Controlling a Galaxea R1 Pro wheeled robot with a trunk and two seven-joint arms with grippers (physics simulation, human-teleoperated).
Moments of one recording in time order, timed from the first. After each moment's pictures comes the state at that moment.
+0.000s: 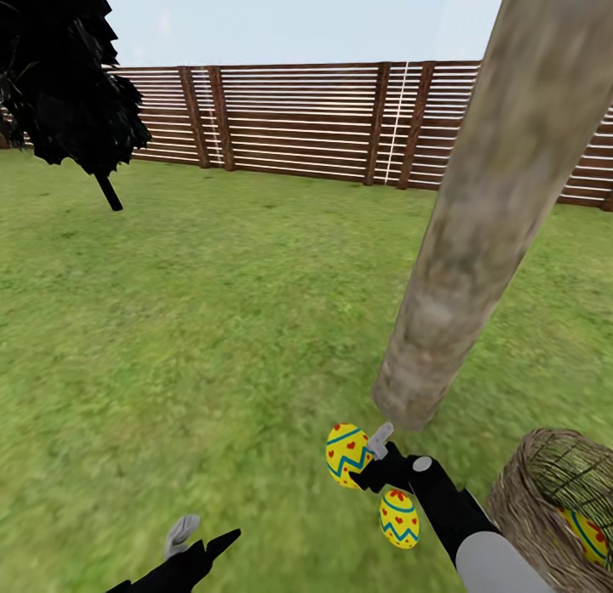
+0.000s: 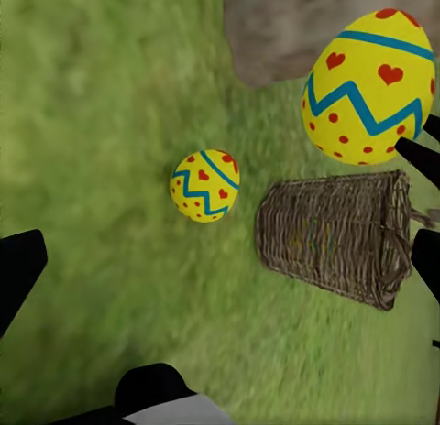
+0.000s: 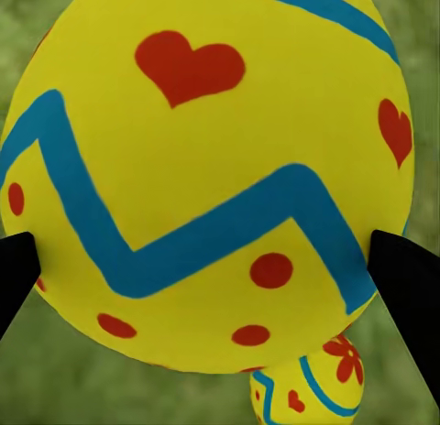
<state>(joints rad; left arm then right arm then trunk) -0.13 0.09 0.12 -0.88 0.53 0.50 -0.72 -0.59 0.03 -0.05 -0.61 0.60 0.12 0.53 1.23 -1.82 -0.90</state>
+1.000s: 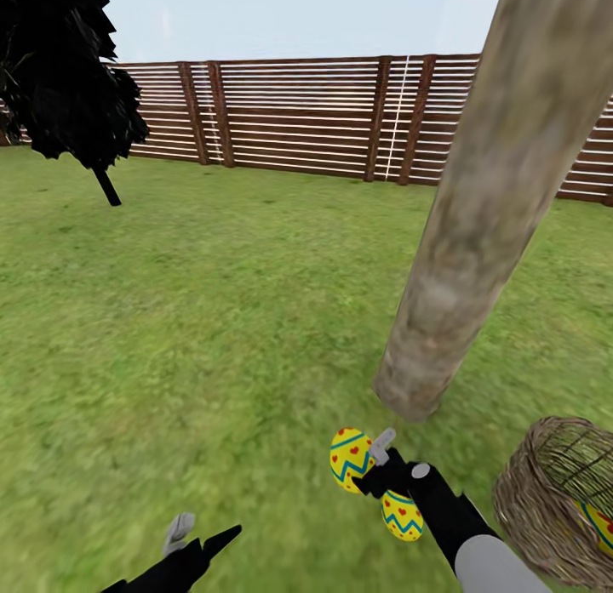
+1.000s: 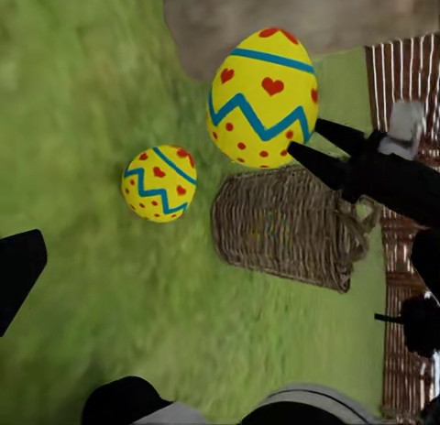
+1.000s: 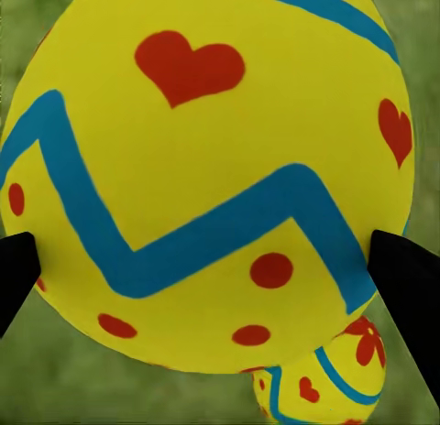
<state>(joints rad) -0.13 0.11 0.12 -0.88 0.53 0.50 -0.90 -0.59 0.04 -0.05 -0.56 0.60 0.12 0.46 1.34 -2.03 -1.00</state>
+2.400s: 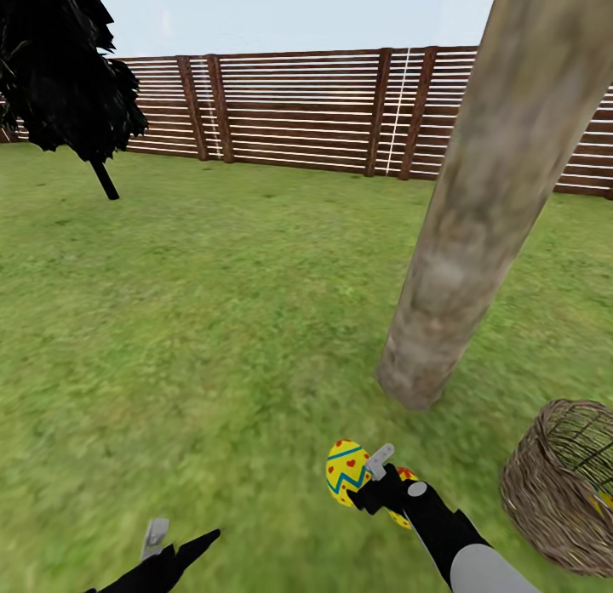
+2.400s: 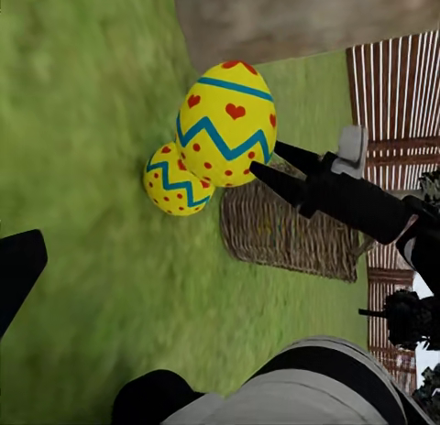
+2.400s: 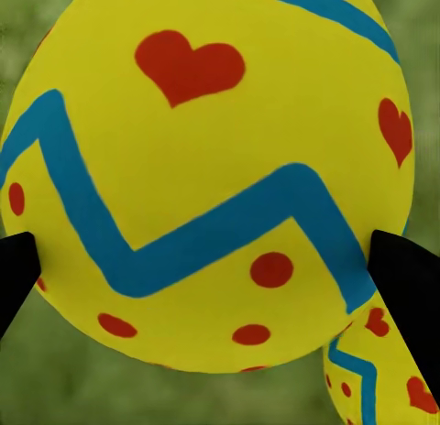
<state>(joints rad) -0.13 0.18 0.14 -0.83 0.54 0.50 -1.04 -0.59 0.05 -0.05 -0.43 0.53 0.04 0.38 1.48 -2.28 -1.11</state>
